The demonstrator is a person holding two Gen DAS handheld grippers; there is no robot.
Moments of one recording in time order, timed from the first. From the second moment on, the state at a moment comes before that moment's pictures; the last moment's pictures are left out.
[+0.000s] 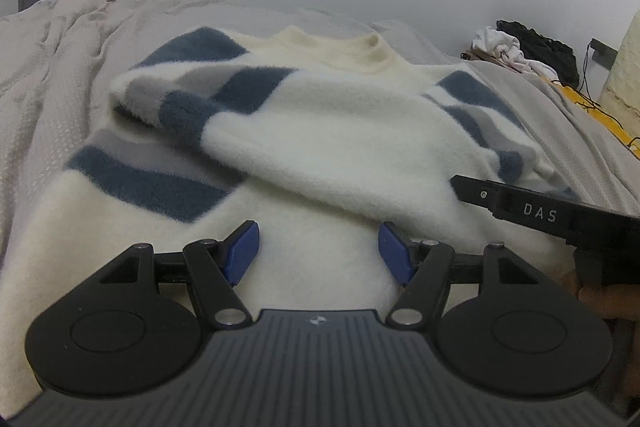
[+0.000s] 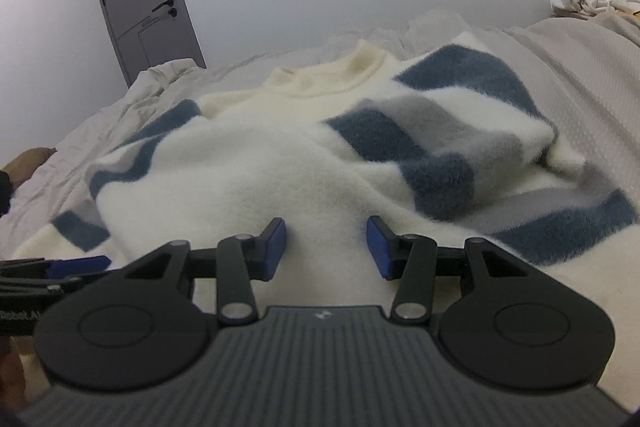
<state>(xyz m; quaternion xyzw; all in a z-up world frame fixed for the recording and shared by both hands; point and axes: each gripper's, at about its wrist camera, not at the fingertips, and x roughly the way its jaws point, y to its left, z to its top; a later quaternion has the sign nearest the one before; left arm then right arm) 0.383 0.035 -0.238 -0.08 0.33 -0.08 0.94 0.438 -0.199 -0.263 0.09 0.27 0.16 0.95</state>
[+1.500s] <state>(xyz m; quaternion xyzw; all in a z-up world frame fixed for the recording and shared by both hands) 0.207 0.173 -0.206 -0.35 0.36 0.12 0.86 0.323 -0.328 -0.240 0.22 0.43 -0.01 0.88</state>
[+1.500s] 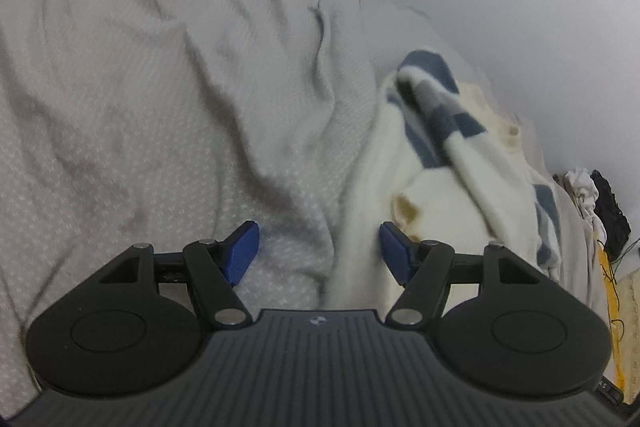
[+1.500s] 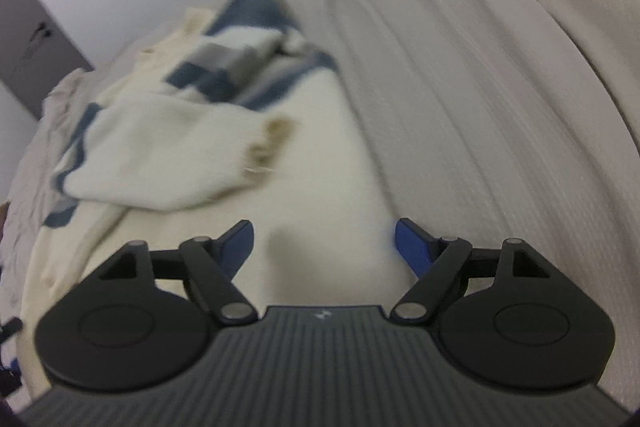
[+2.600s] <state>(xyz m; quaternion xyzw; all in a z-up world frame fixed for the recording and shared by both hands) 0.173 0.148 -0.204 -0.42 0.35 0.06 0.83 0.285 -0.307 -0.250 0.40 0.45 0.11 0.79</state>
